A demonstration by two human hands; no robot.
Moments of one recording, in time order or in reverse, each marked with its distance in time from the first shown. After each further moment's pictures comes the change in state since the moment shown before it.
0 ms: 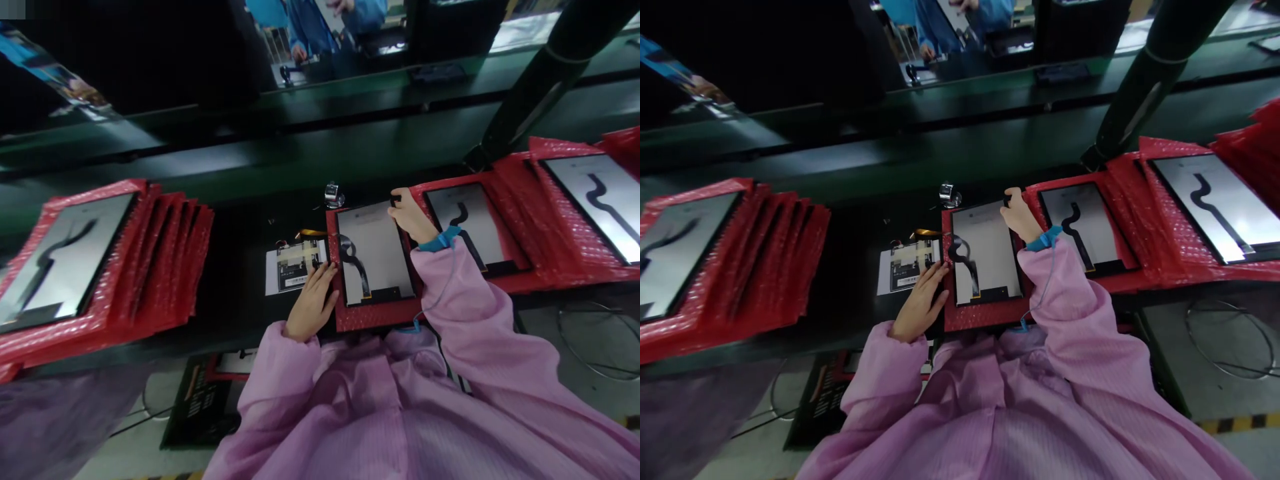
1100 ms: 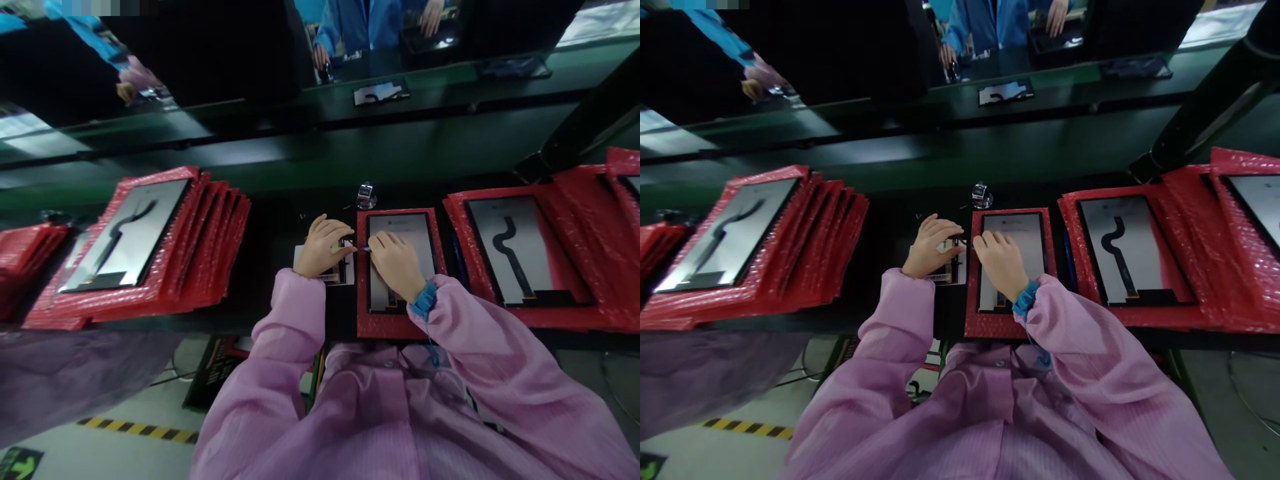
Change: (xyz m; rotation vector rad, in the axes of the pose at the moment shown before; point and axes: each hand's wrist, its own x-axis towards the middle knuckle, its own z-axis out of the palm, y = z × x) left_hand 0.093 -0.064 -0.050 0.083 0.244 0.115; right_hand -0.088 -0.060 0.070 -0.787 -0.121 -0.645
